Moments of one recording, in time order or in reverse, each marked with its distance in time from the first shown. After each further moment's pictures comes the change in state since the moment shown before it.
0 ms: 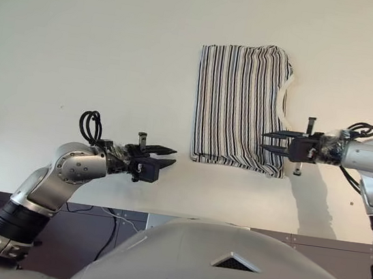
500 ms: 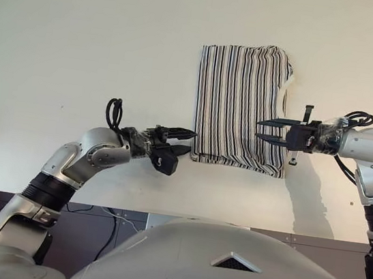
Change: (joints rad) left arm -0.241 -0.096 -0.154 0.247 0.336 -0.280 0.224; right arm -0.056 0.005 0.006 0.006 0.043 0.021 0.030
